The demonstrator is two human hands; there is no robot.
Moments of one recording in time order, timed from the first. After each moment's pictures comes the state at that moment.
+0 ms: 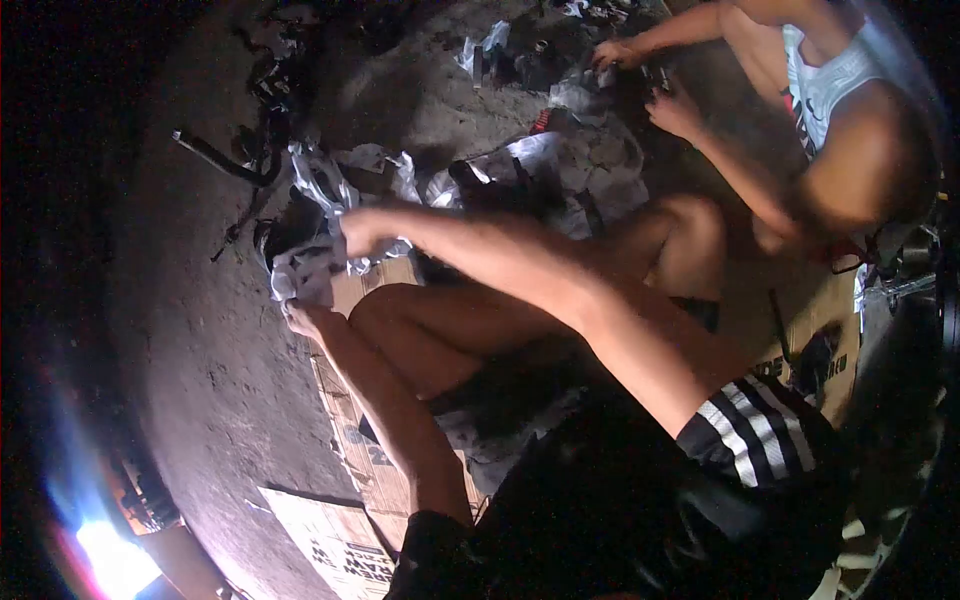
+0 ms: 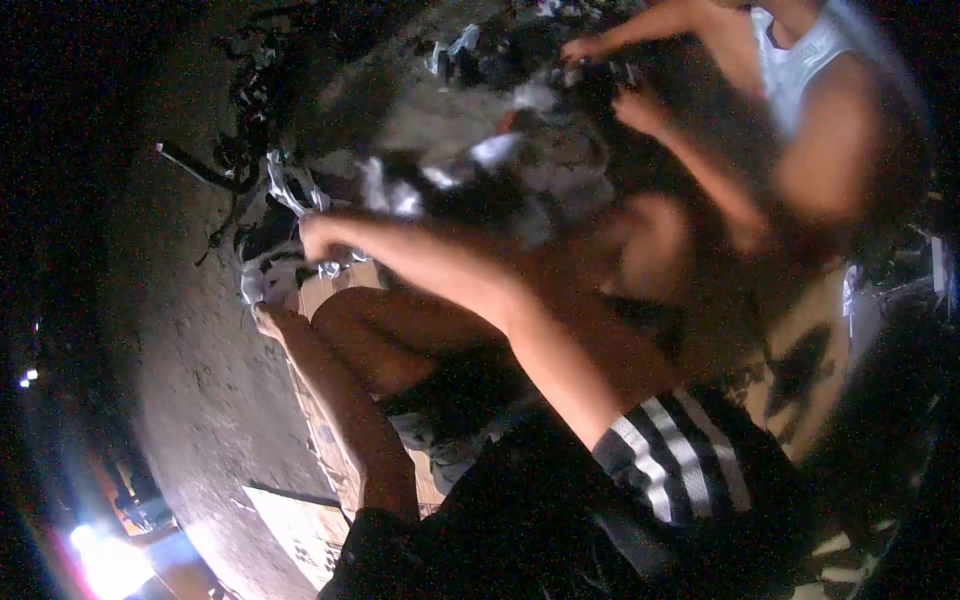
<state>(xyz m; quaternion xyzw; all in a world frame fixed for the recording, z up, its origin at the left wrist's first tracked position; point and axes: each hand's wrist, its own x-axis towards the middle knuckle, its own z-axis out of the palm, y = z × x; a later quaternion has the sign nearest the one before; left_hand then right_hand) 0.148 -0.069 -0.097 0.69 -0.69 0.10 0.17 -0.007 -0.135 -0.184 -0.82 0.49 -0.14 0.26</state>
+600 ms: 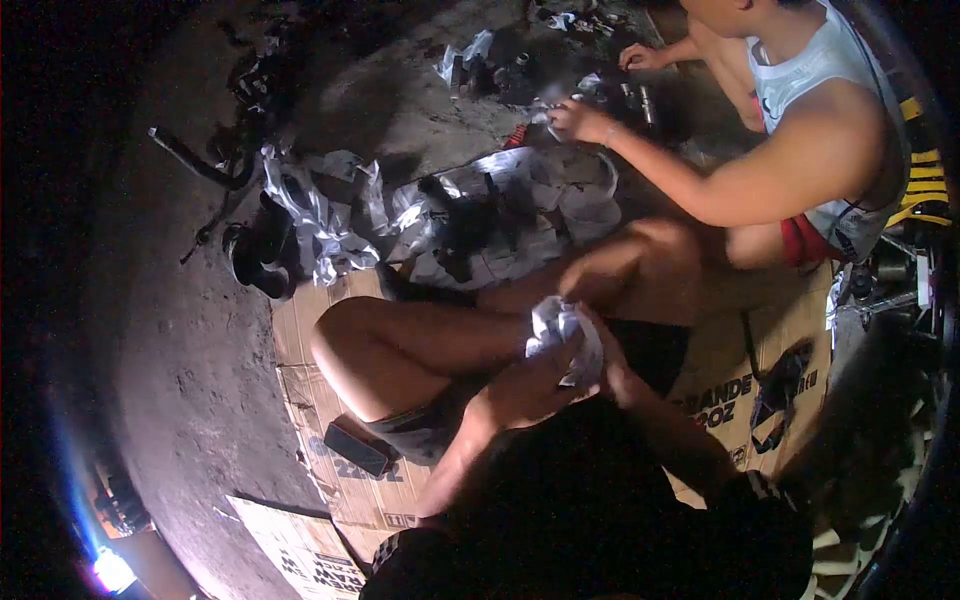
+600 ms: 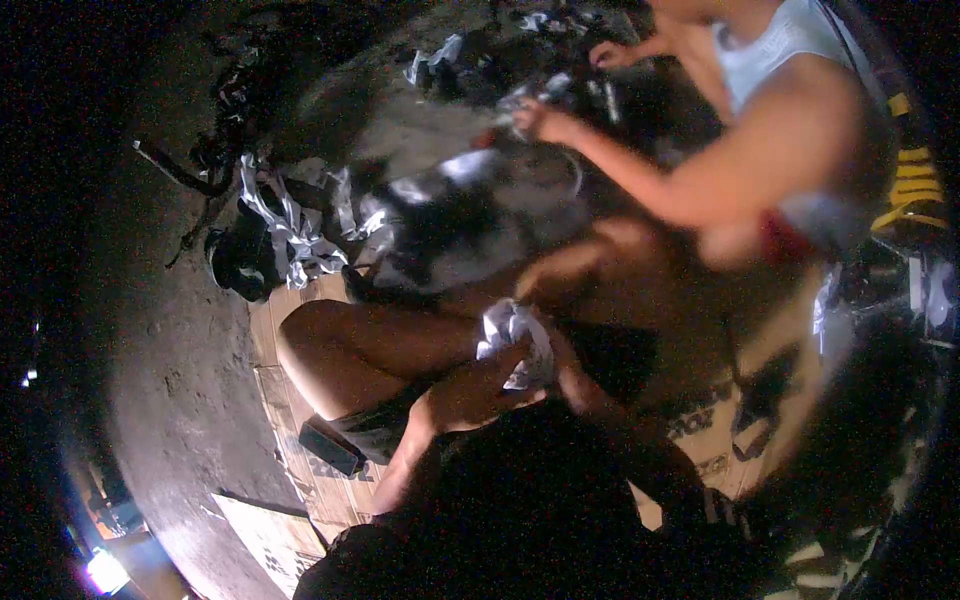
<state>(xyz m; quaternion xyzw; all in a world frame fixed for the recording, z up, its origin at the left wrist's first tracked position) 0.001 0.189 -0.066 0.14 -0.77 -0.62 -0.06 -0.127 0.341 -0.256 0.15 0.37 -0.67 0.62</state>
